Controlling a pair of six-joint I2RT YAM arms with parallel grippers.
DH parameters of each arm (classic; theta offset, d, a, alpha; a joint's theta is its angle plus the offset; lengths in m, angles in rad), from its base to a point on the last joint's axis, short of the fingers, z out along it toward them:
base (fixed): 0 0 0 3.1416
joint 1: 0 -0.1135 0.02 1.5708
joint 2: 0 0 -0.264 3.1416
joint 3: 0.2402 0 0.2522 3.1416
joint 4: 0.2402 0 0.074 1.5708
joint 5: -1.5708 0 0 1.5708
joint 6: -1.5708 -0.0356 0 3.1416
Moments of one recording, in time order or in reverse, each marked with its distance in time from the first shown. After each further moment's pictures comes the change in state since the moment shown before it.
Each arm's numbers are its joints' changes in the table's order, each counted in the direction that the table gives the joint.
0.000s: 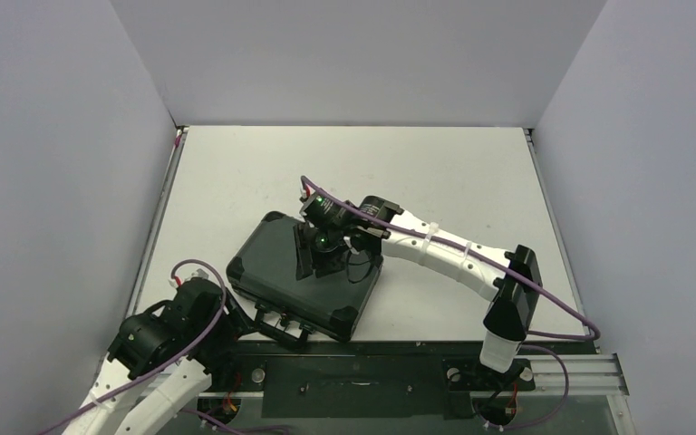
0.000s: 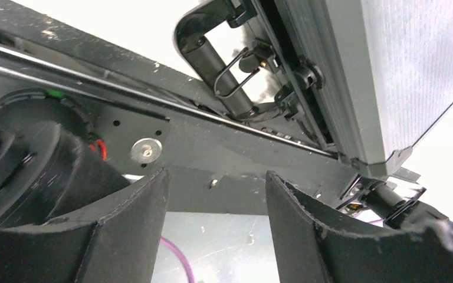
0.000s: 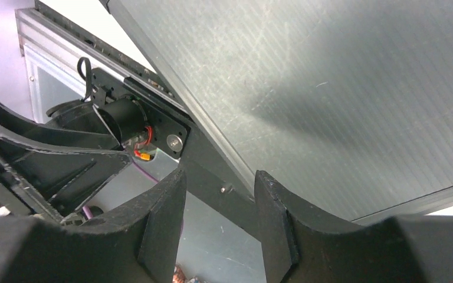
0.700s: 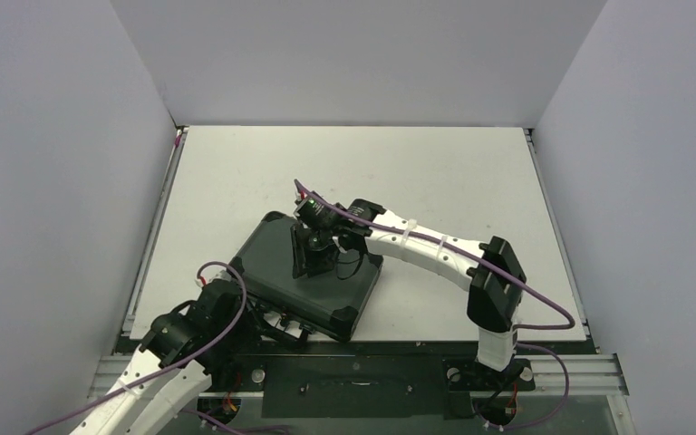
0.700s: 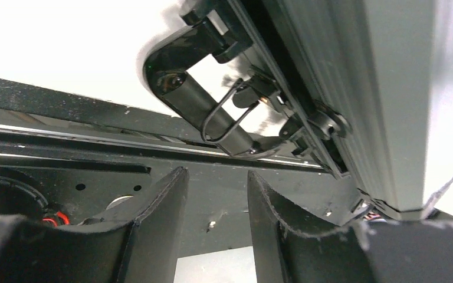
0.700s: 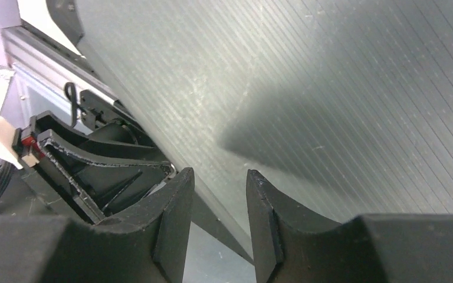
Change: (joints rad) left arm 0.000 -0.042 -0.299 -0.317 -0.062 -0.034; right arm 0.035 0.081 -0.041 -0.125 0.031 0.007
